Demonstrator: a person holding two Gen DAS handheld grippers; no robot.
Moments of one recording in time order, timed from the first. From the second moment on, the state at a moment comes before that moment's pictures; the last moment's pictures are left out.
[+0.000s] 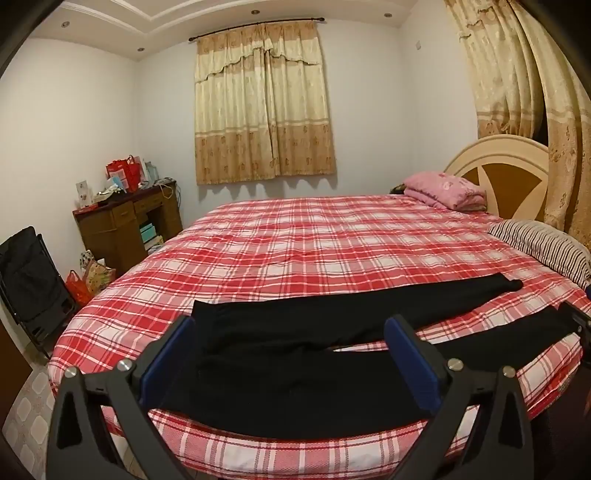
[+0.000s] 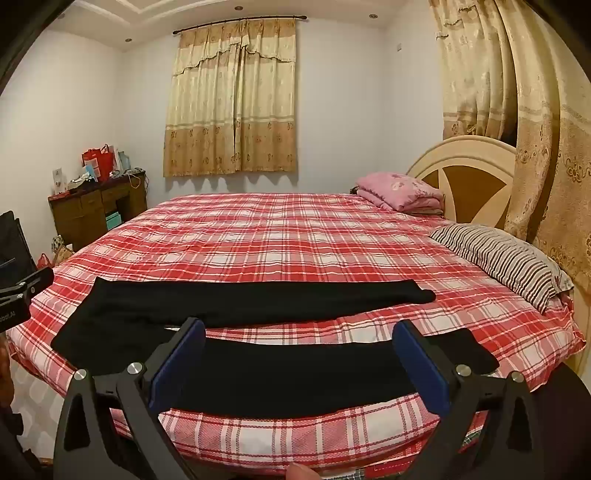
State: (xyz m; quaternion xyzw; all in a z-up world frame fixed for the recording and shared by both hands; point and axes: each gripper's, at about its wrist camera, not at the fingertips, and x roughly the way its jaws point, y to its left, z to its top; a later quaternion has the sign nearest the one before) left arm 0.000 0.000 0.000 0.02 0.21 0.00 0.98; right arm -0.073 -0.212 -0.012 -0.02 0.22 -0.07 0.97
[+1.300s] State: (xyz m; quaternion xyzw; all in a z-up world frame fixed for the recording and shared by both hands) left arm 0.000 0.004 0.002 0.02 0.20 0.00 0.98; right arm -0.070 -0.209 -0.019 -0.02 0.22 -0.07 0.97
